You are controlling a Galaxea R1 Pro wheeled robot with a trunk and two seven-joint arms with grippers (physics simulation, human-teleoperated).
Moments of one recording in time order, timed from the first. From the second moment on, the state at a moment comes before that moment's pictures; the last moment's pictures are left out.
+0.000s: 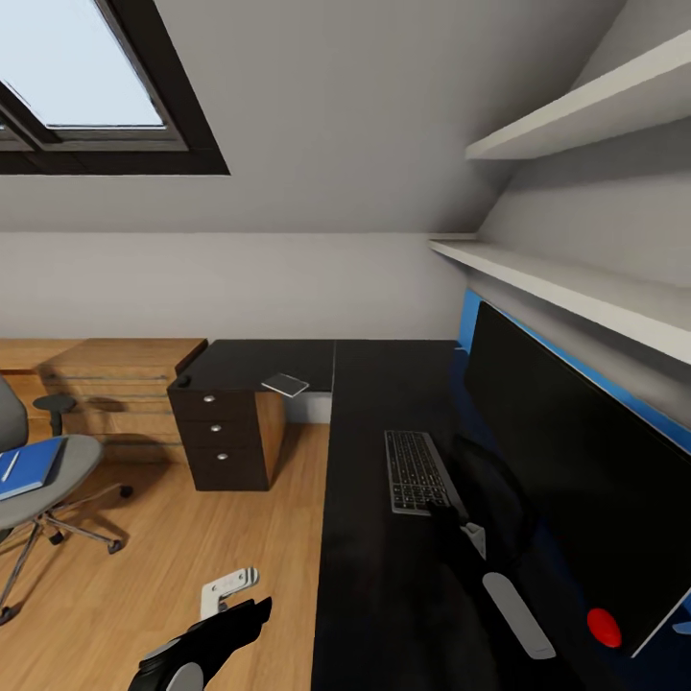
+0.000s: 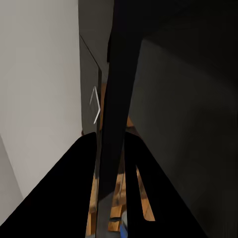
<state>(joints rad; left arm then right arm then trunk) -0.01 0.05 -0.24 -1.54 0.70 0.59 0.53 -0.36 0.02 0.05 -0.93 -1.49 0.14 0.05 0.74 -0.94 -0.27</state>
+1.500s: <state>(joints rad) -0.01 0.05 -0.24 -1.54 0.70 0.59 0.53 -0.36 0.02 0.05 -0.92 -1.48 0.14 0.05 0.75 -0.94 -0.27</state>
